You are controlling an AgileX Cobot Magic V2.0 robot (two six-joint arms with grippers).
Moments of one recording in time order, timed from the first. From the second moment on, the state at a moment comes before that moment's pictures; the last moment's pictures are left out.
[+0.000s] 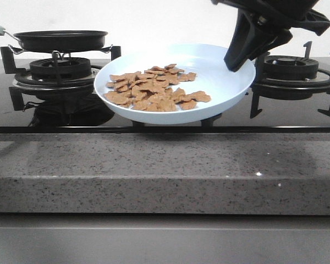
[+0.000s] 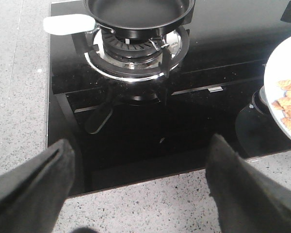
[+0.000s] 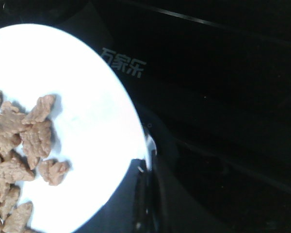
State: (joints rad) left arm -0.11 0.76 -0.83 -0.21 0.73 0.23; right arm 0.33 1.53 -1.21 0.37 0.67 -0.15
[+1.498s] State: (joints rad) left arm -0.11 0.76 -0.83 -0.21 0.73 0.23; right arm 0.19 2.08 -1.93 0.44 0.88 -0.15
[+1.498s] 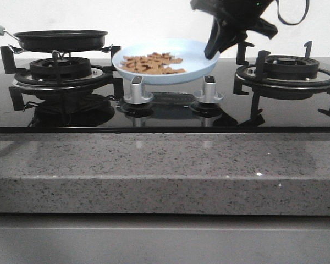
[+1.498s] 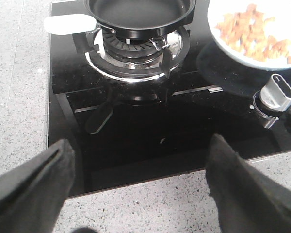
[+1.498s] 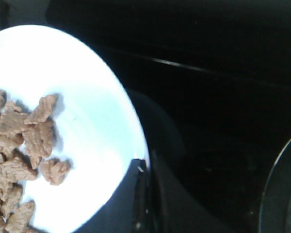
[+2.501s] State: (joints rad) left arm -0.11 0.76 -0.83 -0.21 0.72 0.23; right arm 0.19 1.78 -1.79 0.27 0.95 -0.15
